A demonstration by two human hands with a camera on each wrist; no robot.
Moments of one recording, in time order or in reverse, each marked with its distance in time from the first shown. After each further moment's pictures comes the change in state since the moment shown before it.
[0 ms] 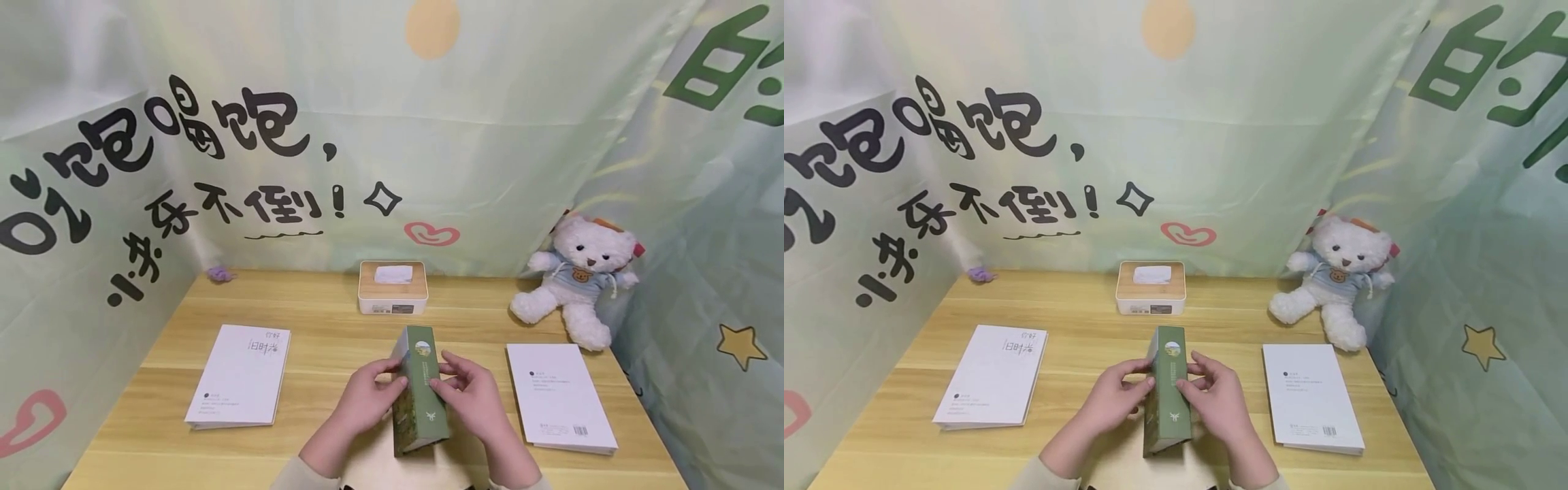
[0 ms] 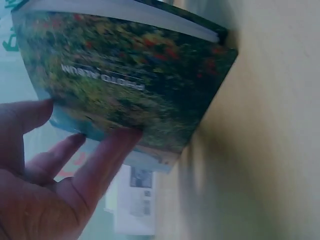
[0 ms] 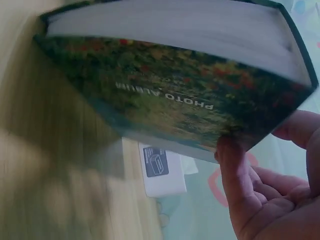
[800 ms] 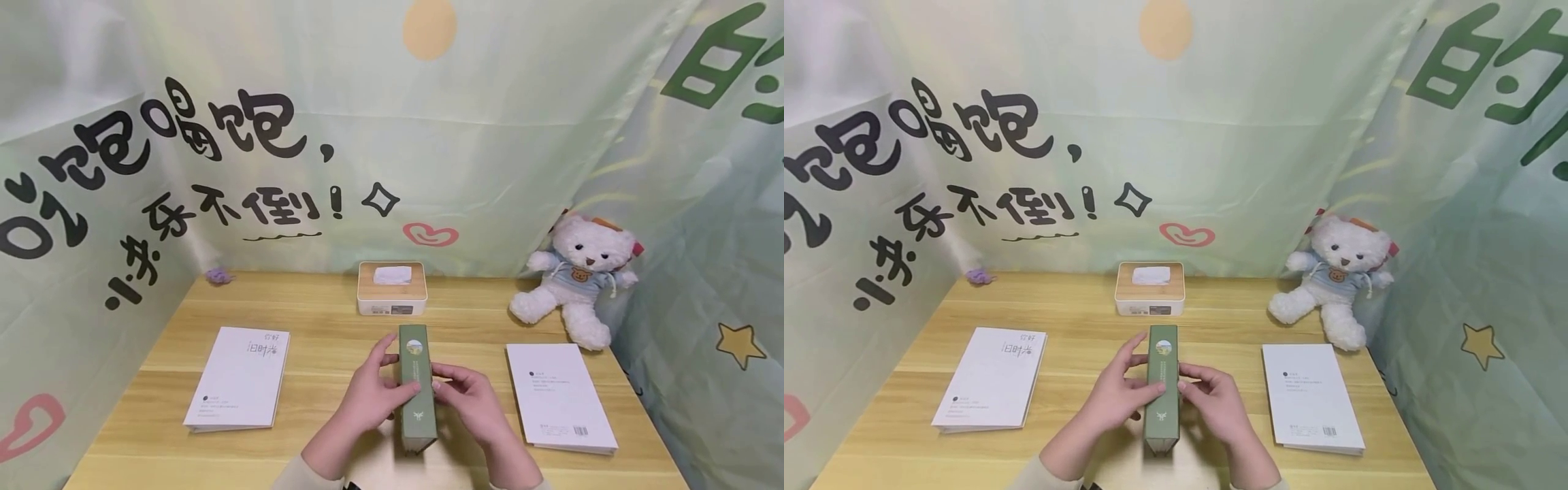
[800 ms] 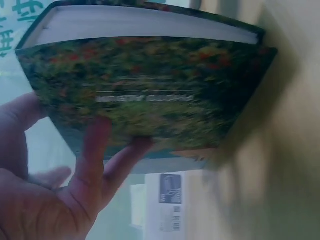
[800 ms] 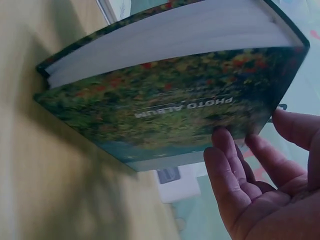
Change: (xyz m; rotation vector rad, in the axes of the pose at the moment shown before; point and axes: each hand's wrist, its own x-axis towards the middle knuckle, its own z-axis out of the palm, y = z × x) left_hand 0.002 0.027 0.002 -0.027 -0.020 -0.024; right_hand -0.003 0.009 -0.006 0.165 -0.173 -0.011
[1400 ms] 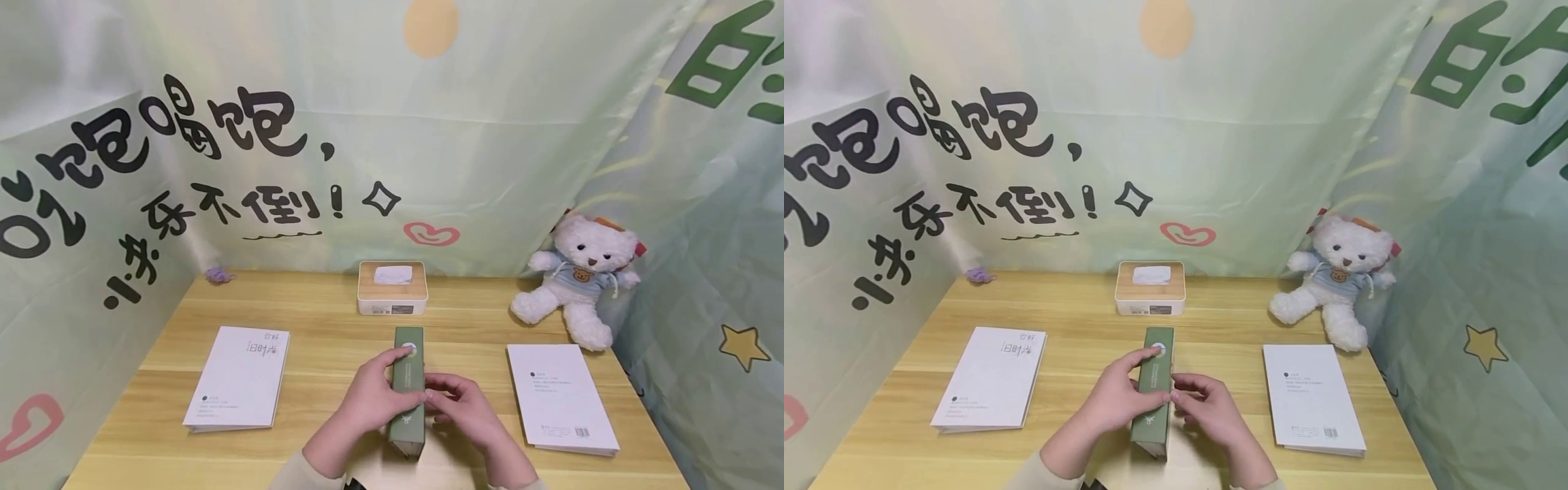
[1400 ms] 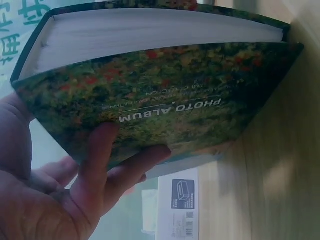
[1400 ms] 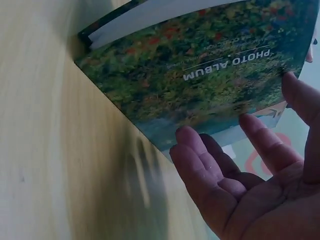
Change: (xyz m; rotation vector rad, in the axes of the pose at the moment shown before) left_hand 0.000 0.011 -0.001 0.191 0.003 0.066; right_hand 0.003 0.022 -0.004 -0.049 -0.118 0.132
